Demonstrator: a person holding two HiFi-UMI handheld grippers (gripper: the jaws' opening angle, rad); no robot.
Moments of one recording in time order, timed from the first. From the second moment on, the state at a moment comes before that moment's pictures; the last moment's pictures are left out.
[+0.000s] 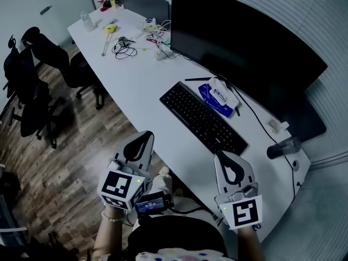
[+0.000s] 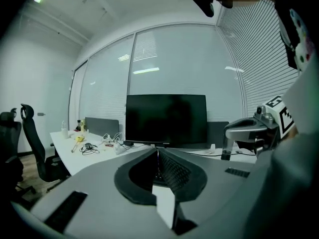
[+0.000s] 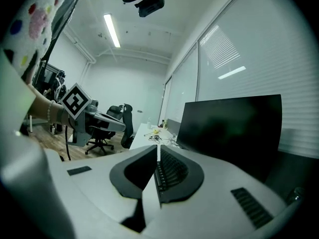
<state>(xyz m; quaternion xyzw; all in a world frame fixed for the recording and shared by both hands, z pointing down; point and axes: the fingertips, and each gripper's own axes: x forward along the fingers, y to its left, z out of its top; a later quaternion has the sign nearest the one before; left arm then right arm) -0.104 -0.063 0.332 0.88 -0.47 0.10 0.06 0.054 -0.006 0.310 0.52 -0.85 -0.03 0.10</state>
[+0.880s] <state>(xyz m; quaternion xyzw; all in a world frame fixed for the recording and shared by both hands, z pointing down) -0.074 -0.255 0.468 0.90 -0.33 0.22 0.18 0.084 -0.079 0.359 0.60 -0.79 0.04 0.14</state>
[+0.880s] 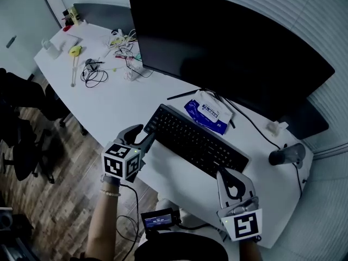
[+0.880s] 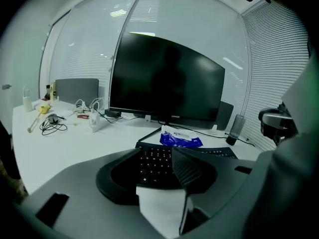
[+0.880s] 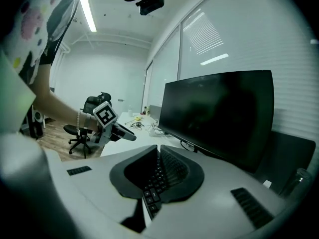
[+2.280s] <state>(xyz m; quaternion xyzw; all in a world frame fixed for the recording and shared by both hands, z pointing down) -0.038 -0.327 0.576 0.87 -0.12 0.34 0.33 0.126 -0.101 0.433 0.68 -0.69 0.17 0.18</state>
